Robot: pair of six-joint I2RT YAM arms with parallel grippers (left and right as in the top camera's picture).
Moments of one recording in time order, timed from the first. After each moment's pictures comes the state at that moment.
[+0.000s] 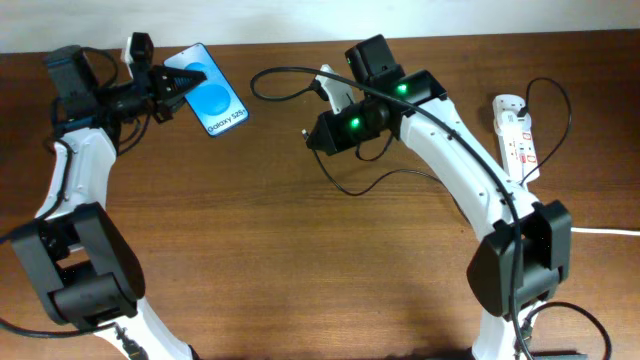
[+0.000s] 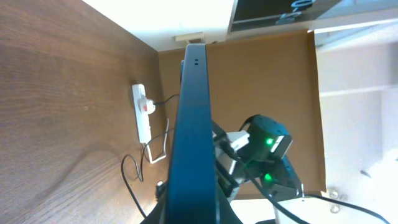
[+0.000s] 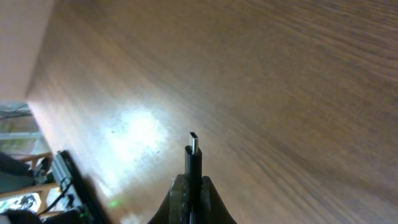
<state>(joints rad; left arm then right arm) 0.28 1.99 1.54 -0.05 1.50 -0.87 0.42 1.97 1.83 -0.95 -0.61 0.06</state>
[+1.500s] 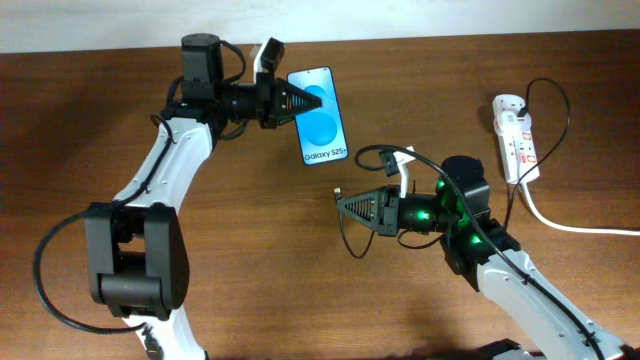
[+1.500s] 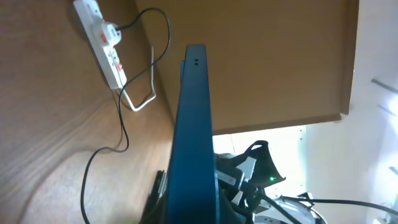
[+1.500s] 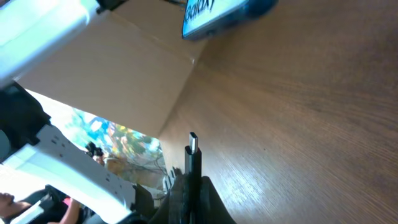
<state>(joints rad) -0.13 1.99 1.54 -0.10 1.46 -0.75 0.30 1.27 0.61 0.30 -1.02 0.71</state>
